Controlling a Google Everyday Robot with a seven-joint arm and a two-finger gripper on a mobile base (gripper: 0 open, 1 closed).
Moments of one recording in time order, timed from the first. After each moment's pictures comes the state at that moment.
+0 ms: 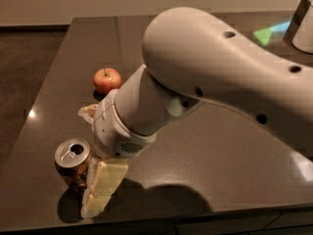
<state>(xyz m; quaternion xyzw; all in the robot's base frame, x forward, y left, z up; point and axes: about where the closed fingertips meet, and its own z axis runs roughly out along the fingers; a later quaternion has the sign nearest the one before) 0.342 0.123 0.897 -0.75 0.56 0.23 0.28</state>
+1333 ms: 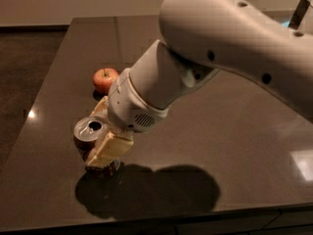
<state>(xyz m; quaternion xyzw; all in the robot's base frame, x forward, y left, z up) 0.368 0.107 0.912 -0.73 0.57 0.26 0.26</state>
